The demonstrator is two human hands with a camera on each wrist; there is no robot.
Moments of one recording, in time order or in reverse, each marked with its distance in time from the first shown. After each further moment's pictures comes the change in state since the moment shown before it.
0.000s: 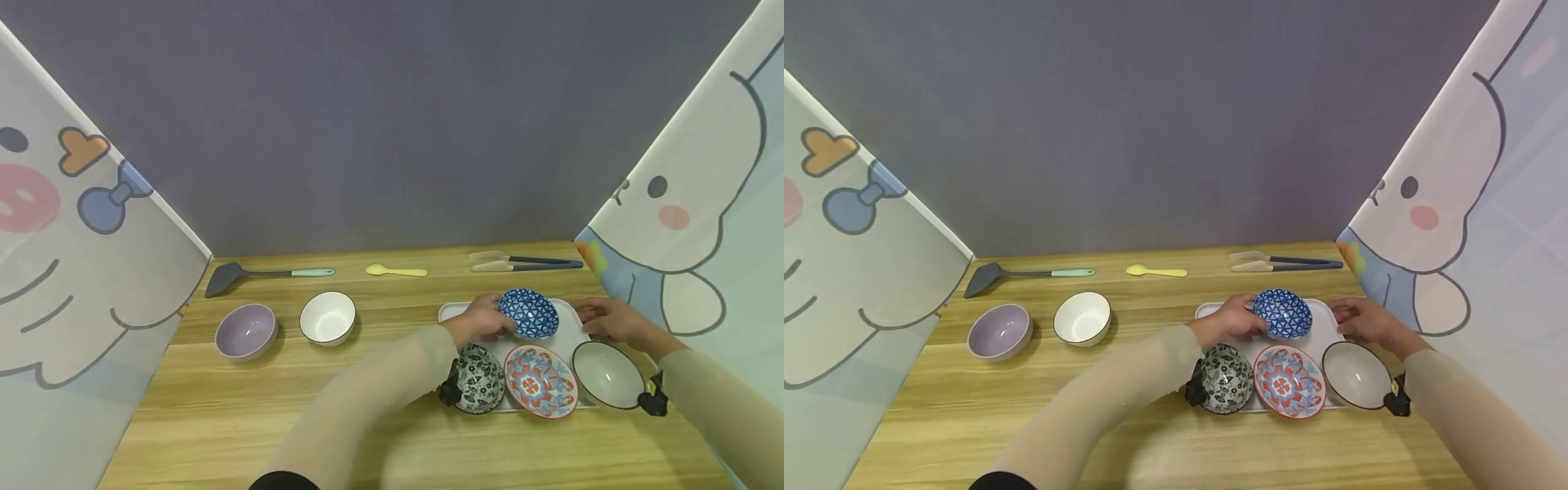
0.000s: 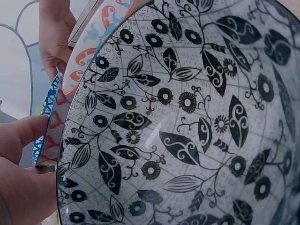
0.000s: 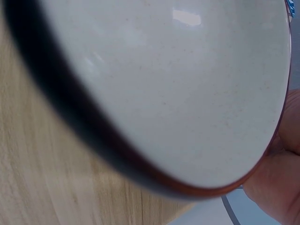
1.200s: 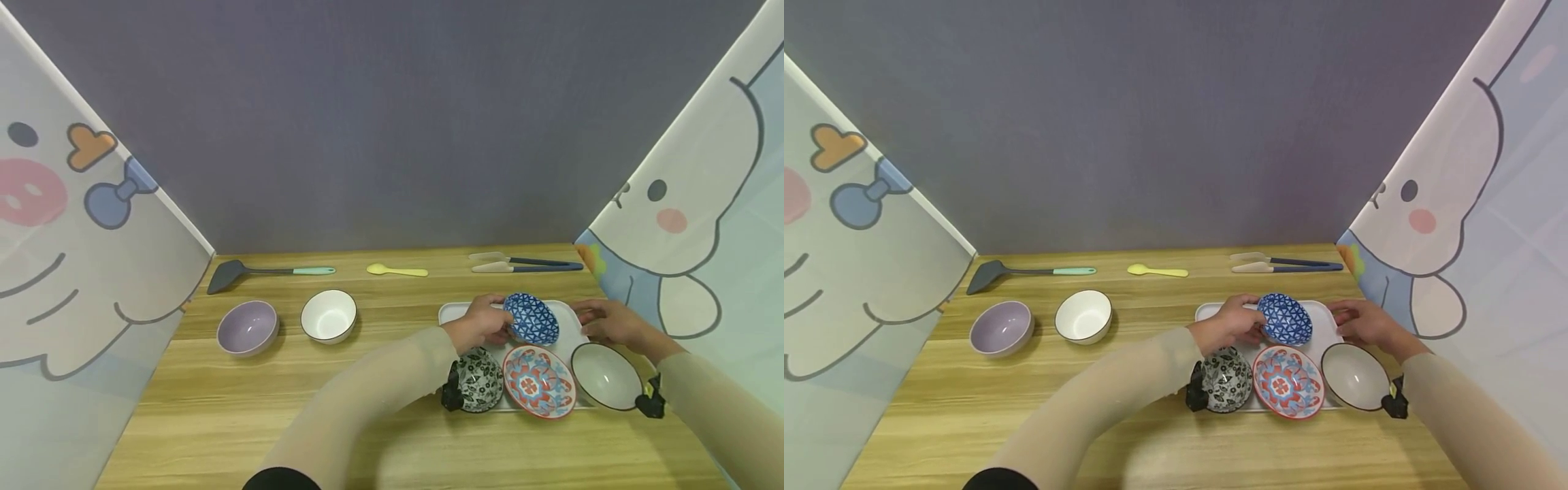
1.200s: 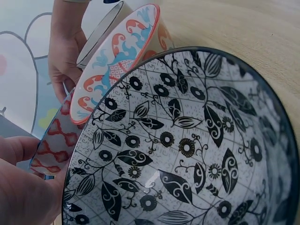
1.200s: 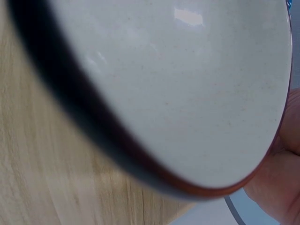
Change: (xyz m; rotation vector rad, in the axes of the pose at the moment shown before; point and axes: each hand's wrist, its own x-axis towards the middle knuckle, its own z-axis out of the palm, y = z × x) left_hand -0.010 0.001 0.011 -0.222 0.104 -0.009; right_hand -0.003 0.001 0.001 -0.026 0.014 0.007
